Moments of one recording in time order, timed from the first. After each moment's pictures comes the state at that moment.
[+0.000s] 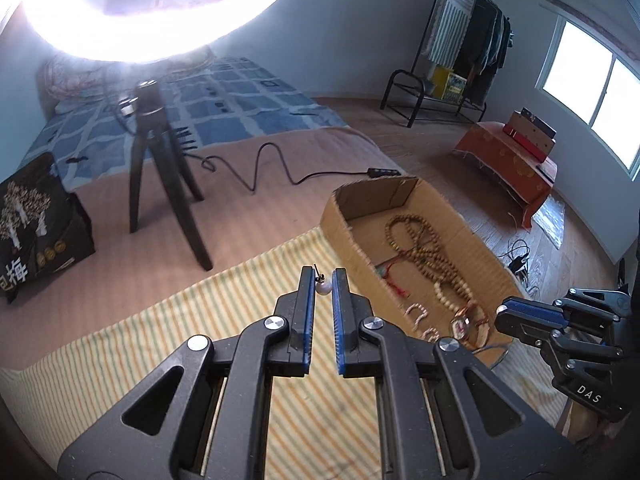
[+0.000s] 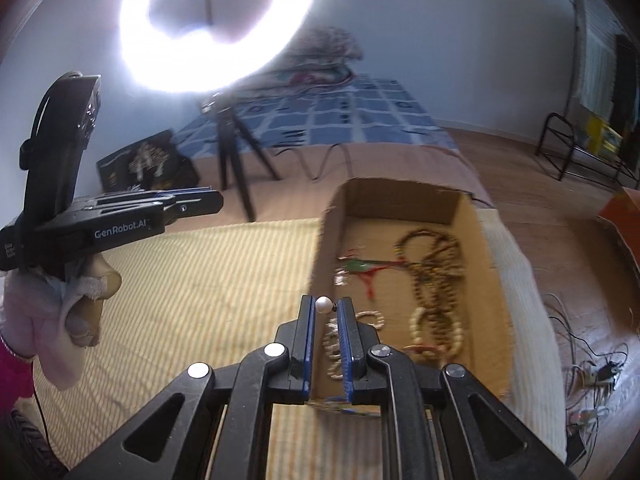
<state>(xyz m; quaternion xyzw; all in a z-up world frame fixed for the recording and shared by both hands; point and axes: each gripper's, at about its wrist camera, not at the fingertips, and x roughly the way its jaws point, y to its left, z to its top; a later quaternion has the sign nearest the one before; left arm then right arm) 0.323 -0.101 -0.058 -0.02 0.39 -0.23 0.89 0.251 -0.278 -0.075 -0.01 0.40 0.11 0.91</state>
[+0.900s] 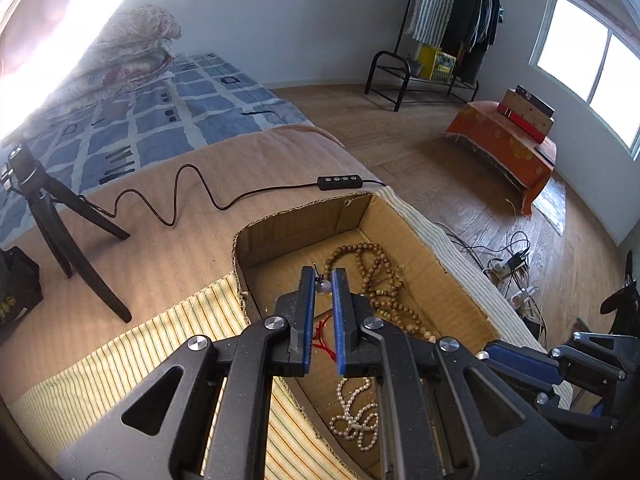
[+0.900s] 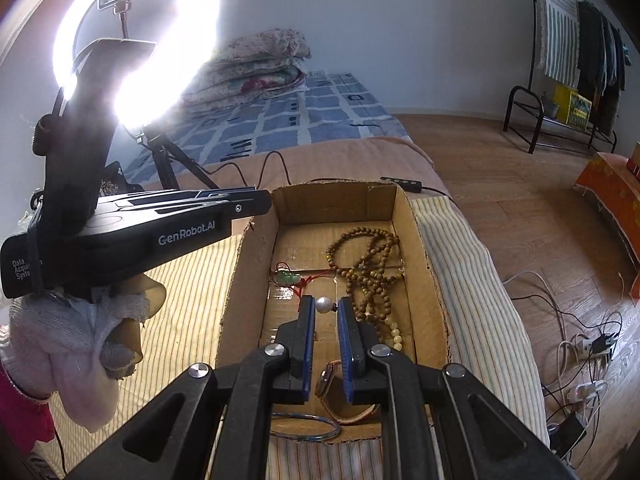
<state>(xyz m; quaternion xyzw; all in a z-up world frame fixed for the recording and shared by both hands) 0.367 -0.218 -0.062 0.02 0.41 -0.24 0.88 0.274 -0.333 -0.076 0.03 0.41 0.06 0.91</state>
